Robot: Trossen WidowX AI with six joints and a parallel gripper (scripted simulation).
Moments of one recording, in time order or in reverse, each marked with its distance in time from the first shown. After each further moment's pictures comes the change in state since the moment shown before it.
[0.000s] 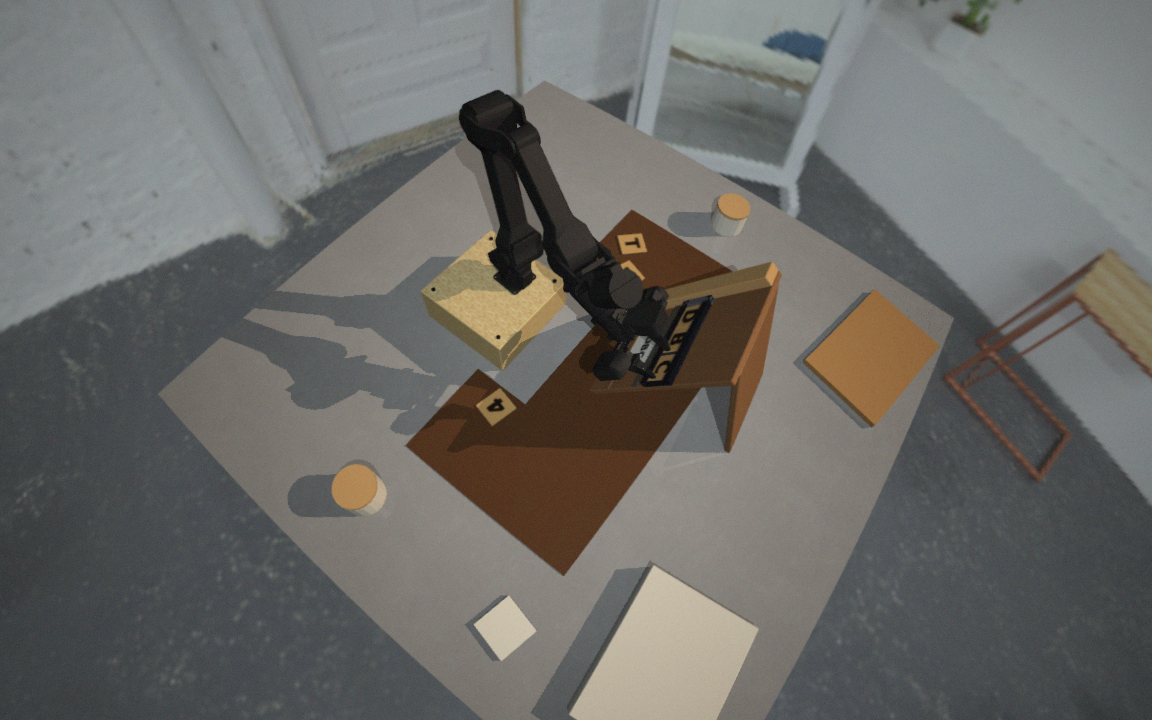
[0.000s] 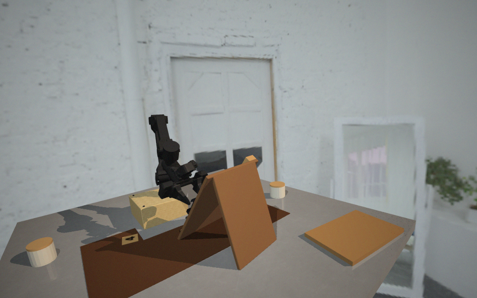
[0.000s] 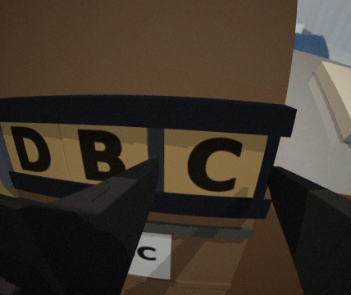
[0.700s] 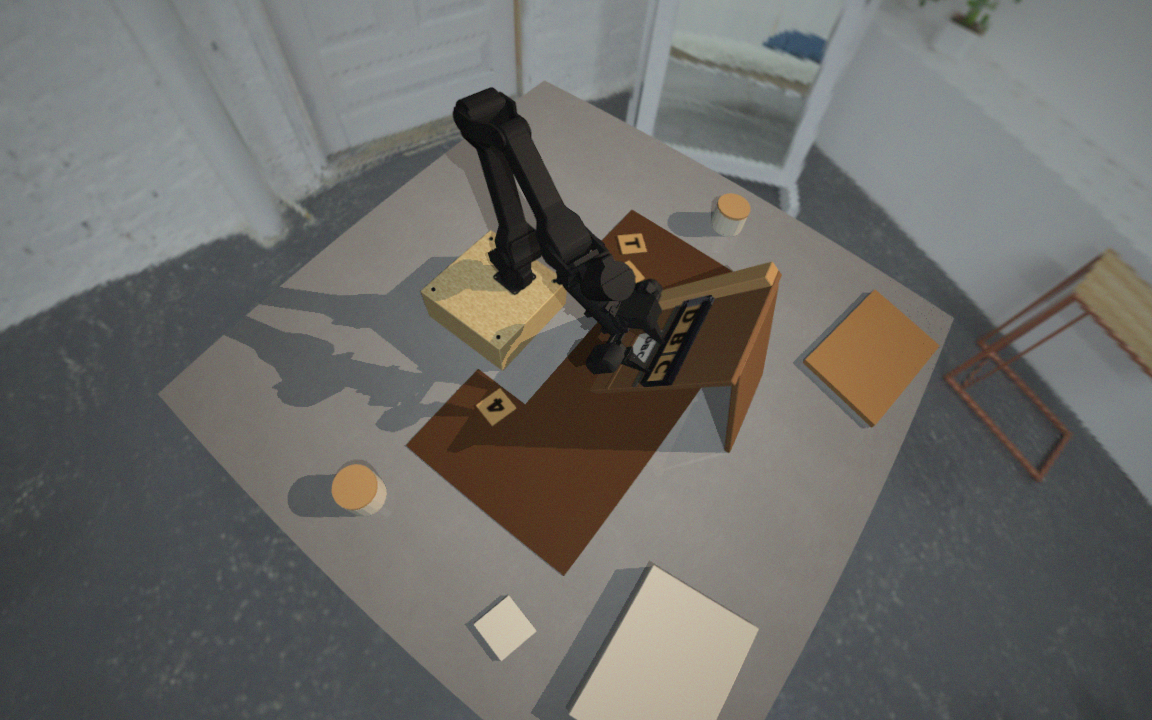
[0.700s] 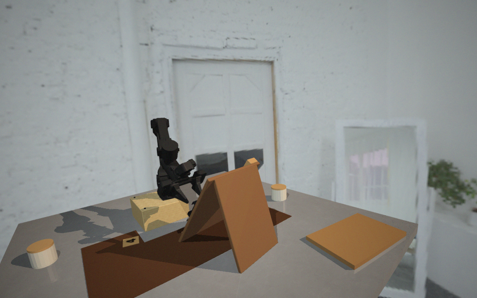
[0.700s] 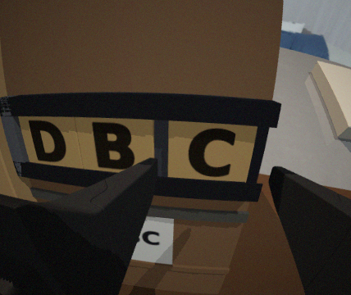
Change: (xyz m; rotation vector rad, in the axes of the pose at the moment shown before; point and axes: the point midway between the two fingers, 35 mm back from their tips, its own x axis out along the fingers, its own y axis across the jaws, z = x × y) arm -0.018 0.000 0.000 0.002 0.002 -0.001
